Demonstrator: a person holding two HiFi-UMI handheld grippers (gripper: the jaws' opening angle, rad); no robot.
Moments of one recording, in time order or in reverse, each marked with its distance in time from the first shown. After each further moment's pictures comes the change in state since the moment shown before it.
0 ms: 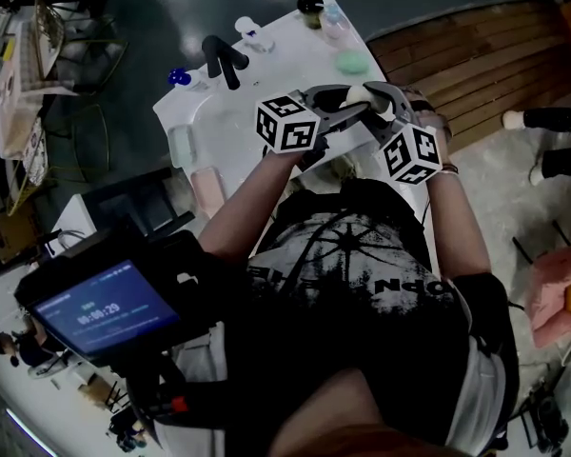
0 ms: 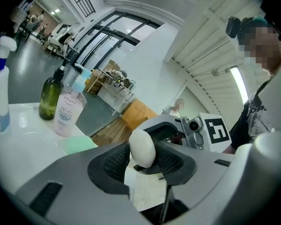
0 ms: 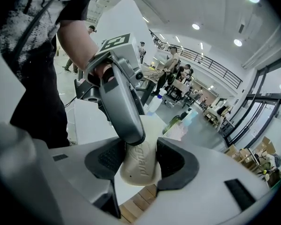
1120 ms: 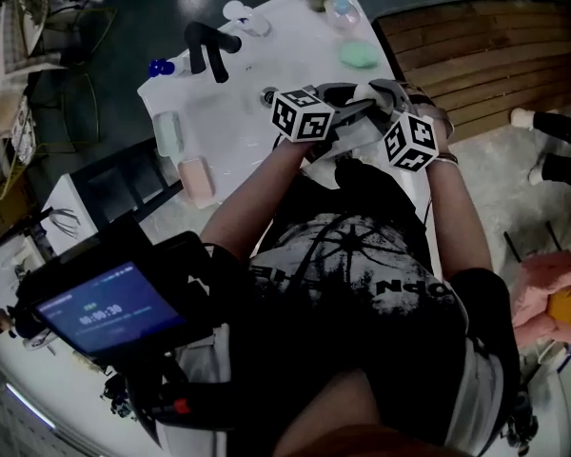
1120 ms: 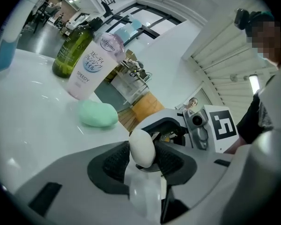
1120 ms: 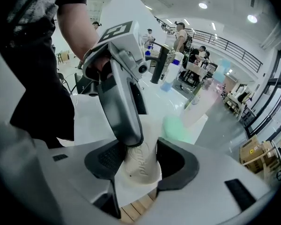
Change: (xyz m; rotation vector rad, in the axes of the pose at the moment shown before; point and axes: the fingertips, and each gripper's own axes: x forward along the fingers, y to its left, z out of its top) left arm 0.050 0.076 -0.075 -0.172 0.074 0.074; right arm 0.067 0.031 -0.083 0.029 0.125 0.225
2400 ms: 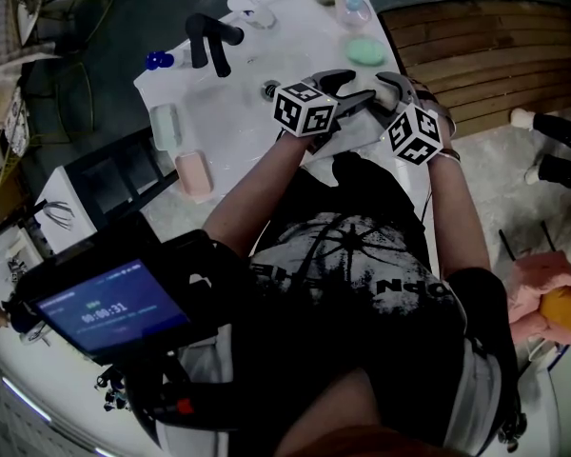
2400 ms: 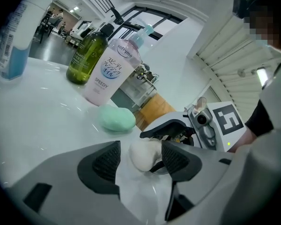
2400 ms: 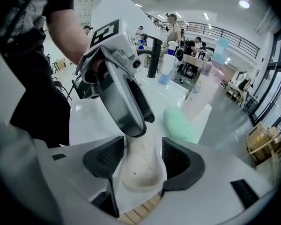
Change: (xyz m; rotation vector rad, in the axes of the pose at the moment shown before) left arm -0.008 0.020 0.009 0.031 -0.035 0.118; right arm 0.003 -0.004 -0.005 0.090 0.019 0.030
